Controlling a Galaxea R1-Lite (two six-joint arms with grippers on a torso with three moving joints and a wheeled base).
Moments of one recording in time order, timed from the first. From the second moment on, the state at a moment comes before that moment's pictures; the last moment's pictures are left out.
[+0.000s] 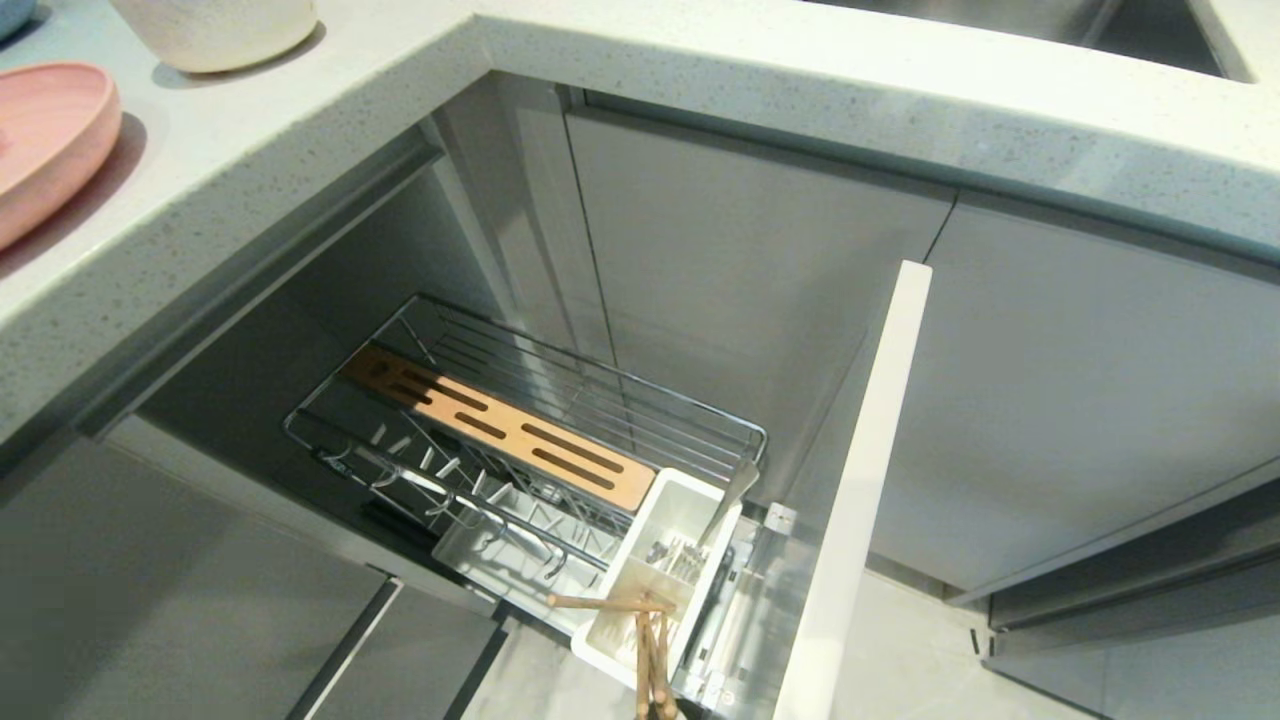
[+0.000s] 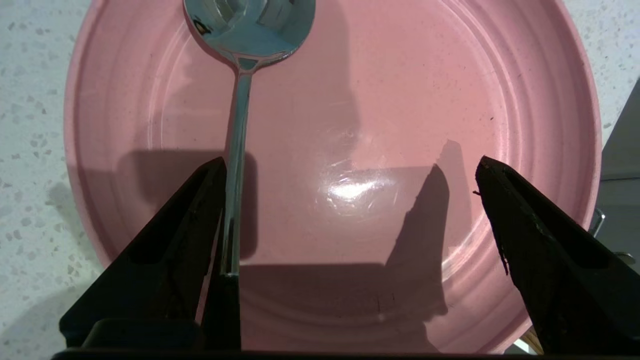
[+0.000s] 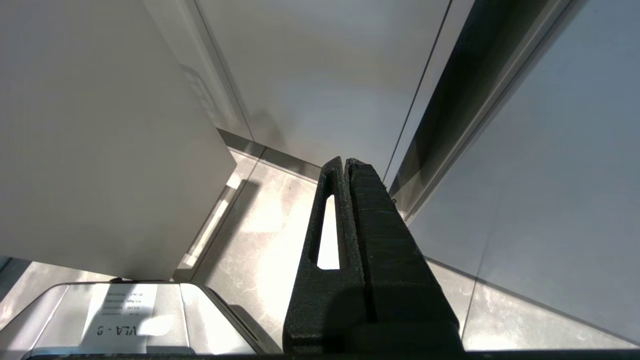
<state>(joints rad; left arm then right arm) 0.57 1.31 -1.84 0.95 -0.55 0.09 0.00 0.00 0.00 0.00 0.00 0.02</state>
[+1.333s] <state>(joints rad) 0.57 1.31 -1.83 0.95 -0.47 0.11 0.00 0.00 0.00 0.00 0.00 0.02</state>
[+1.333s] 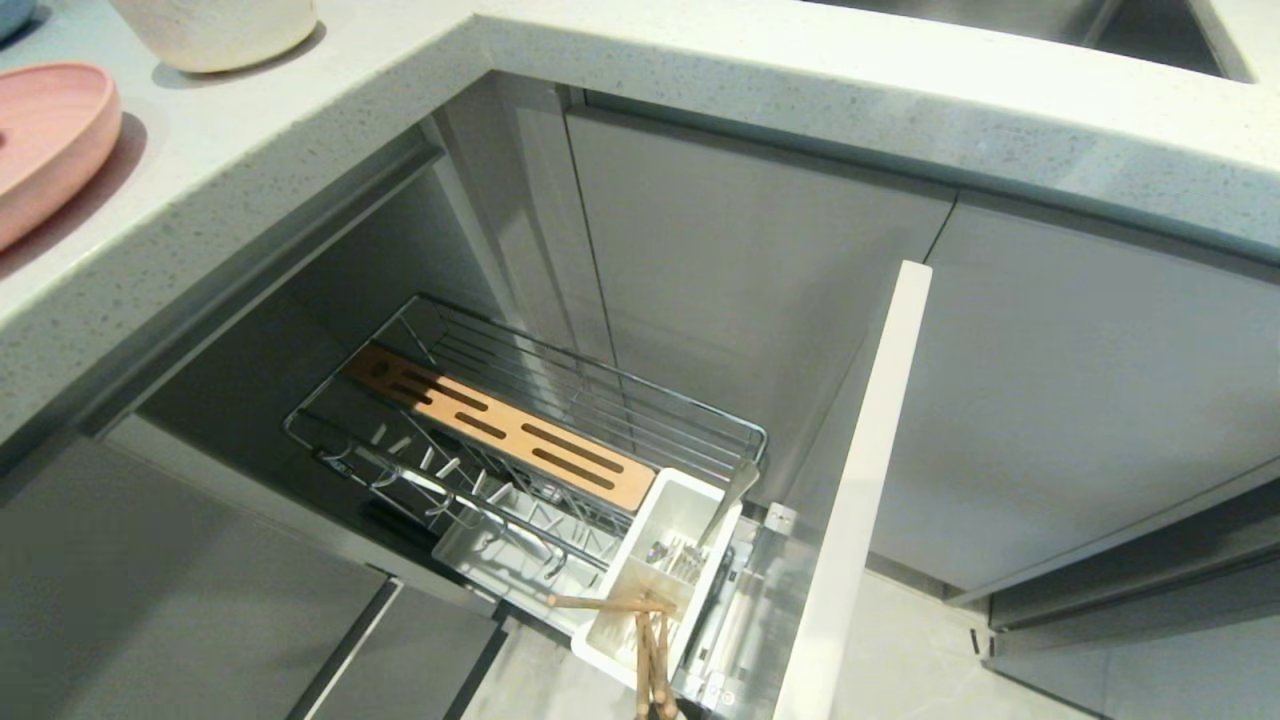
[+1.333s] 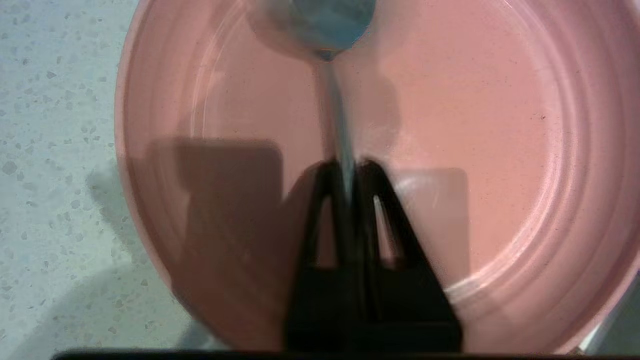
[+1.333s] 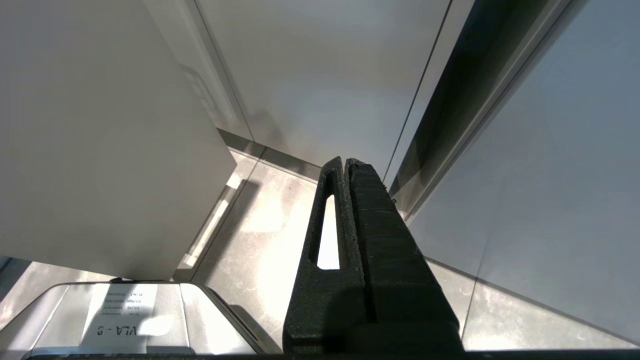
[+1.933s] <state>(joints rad) 0.55 1.31 -1.85 0.95 -0.48 0.06 0.00 0.00 0.00 0.00 0.00 0.02</state>
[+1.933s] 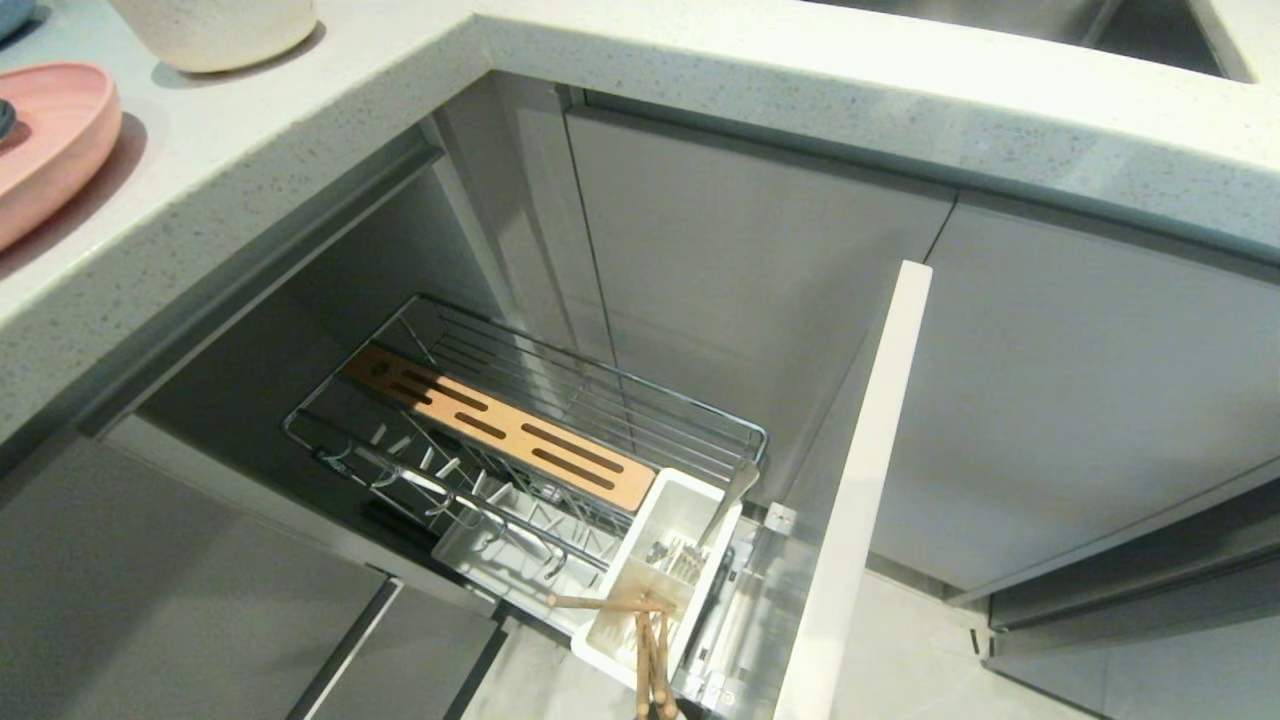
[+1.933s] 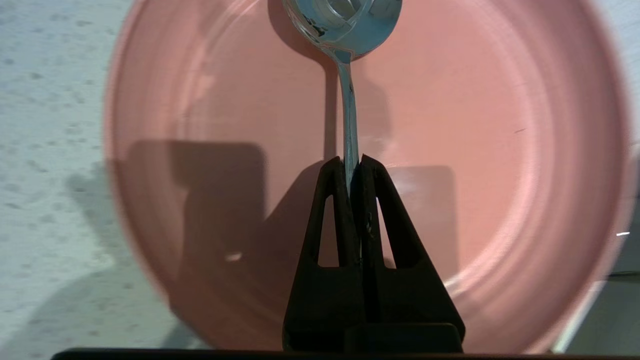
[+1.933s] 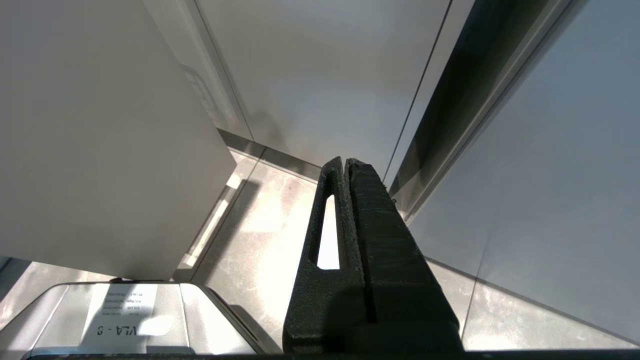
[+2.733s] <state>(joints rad) 0.06 1.23 -1.86 0.97 -0.56 -0.49 0.00 0.00 0.00 0.00 0.00 0.02</state>
